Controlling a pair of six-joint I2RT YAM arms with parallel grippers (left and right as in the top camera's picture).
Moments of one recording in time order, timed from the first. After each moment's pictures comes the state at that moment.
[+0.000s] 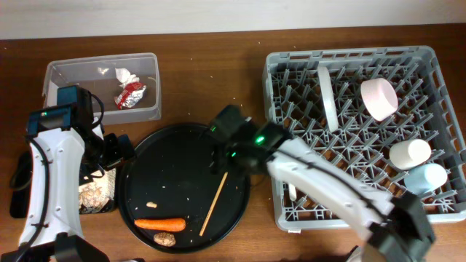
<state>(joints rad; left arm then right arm) 0.21 1.55 1.35 -1.37 -0.03 -0.26 0.79 1.71 1.37 -0.89 -0.09 0.80</state>
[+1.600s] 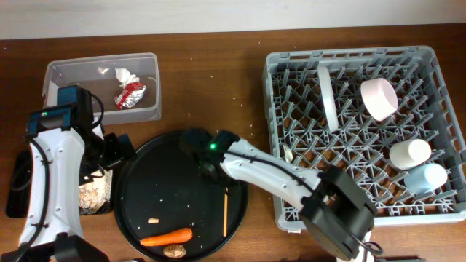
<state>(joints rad) 0.21 1.55 1.35 -1.37 -0.02 -0.26 0.89 2.00 1.55 -1.10 0.05 0.95</state>
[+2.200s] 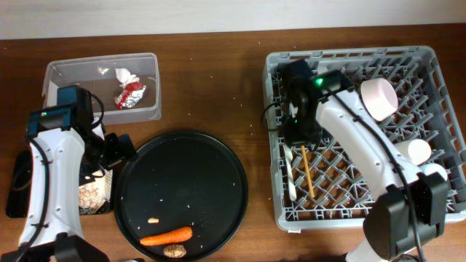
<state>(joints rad) 0.21 1.55 1.35 -1.37 0.00 -0.26 0.35 1.78 1.53 -1.31 0.05 0.26</state>
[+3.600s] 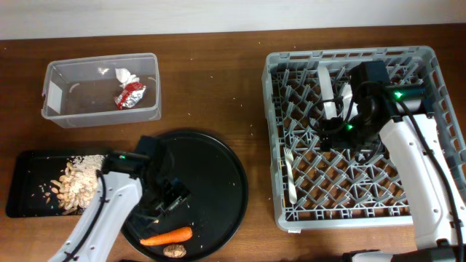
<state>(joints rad) -0.20 1.33 0.87 -1.27 0.23 -0.92 0.07 1.51 1.47 -1.41 -0.05 0.15</state>
